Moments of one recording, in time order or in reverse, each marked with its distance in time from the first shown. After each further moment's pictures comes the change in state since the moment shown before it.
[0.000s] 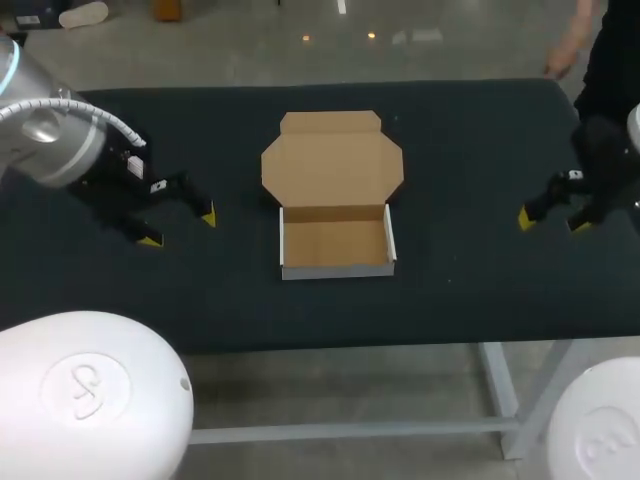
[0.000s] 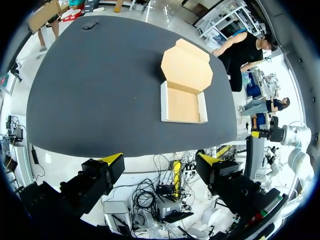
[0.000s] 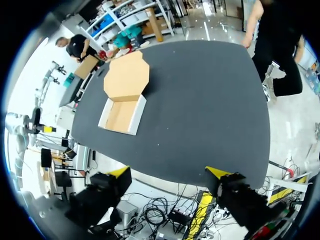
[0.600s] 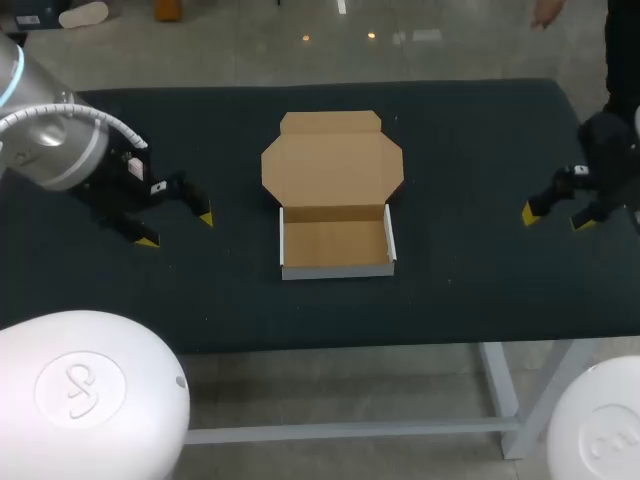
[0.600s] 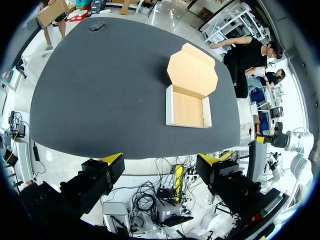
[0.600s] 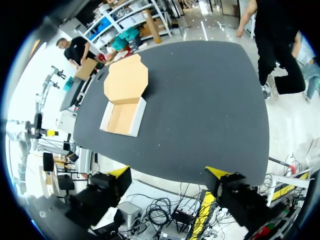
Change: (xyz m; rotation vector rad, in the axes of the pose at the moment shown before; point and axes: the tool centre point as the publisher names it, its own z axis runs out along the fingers) left arm -0.005 -0.002 0.001 0.032 -0.029 -0.031; right arm 0.000 0.000 -0.008 -0.002 0.011 0.031
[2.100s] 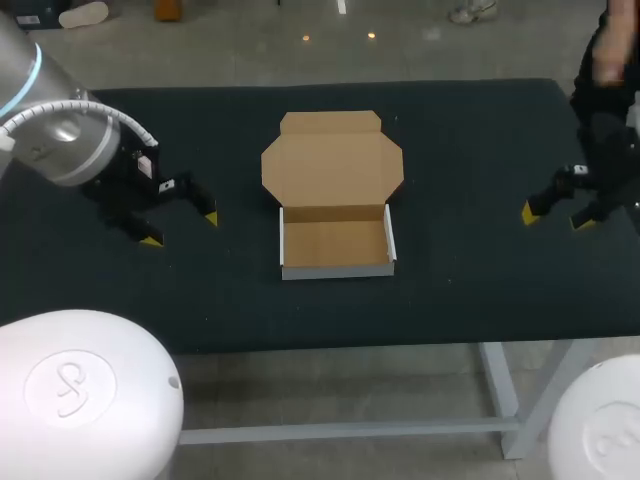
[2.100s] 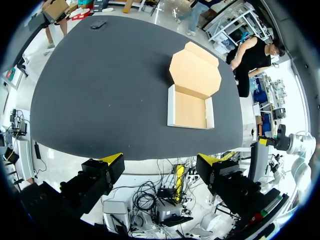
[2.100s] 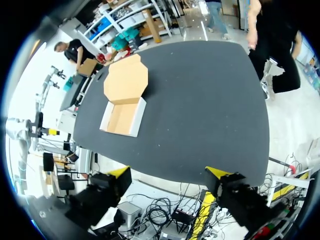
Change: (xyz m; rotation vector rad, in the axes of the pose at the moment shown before) left arm 0.002 -0.004 0.008 -0.013 -0.025 -0.013; right arm 0.000 0.001 0.001 0.000 0.000 0.001
